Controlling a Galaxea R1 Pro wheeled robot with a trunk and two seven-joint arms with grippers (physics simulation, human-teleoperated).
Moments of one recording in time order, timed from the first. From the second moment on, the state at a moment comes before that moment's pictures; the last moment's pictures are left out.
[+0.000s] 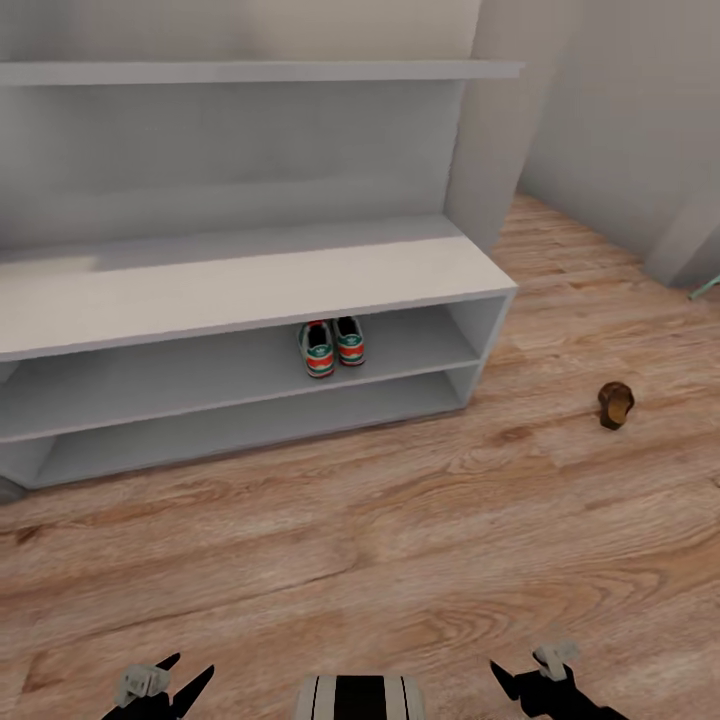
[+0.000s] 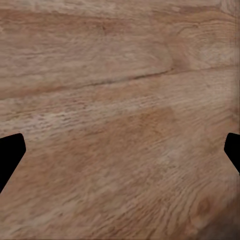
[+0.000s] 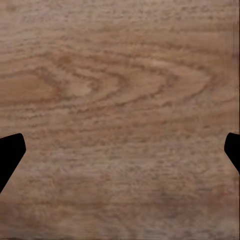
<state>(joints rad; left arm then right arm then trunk) -0.21 0.23 0.37 -0.50 0.12 -0.28 -0.96 -0.49 -0.22 -0.13 -0.03 0.04 -0.40 0.51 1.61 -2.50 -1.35</state>
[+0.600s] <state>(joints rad) -0.21 0.23 0.37 -0.50 0.12 -0.28 -0.96 -0.47 -0.23 -0.13 -0.03 0.00 -0.41 0.50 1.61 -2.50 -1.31</state>
